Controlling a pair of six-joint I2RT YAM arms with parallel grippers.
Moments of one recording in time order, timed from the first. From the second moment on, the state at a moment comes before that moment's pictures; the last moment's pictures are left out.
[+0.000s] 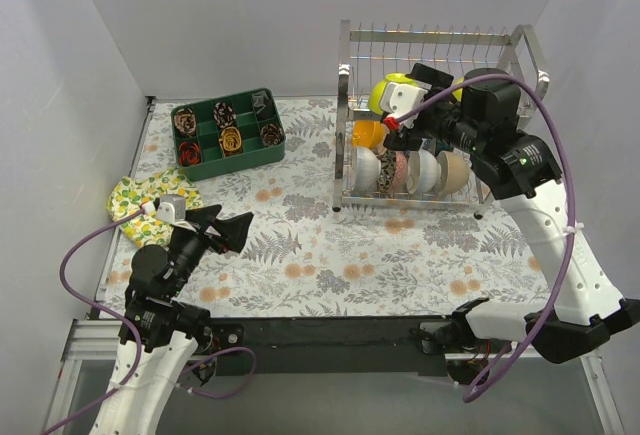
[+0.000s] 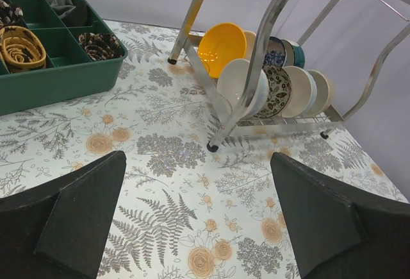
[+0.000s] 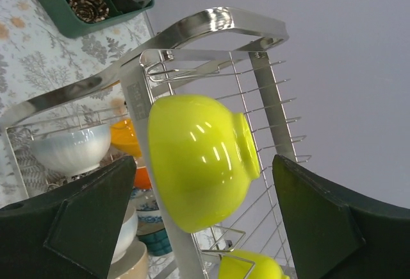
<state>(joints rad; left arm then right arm) -0.28 0.18 0.45 -0.22 0.17 -0.43 0.51 1.24 1.68 -0.68 -0.29 -0.93</state>
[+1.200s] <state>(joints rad) -0.28 0.19 0.45 -0.23 0.17 -0.42 0.53 1.39 1.77 -0.74 -0.23 -1.05</state>
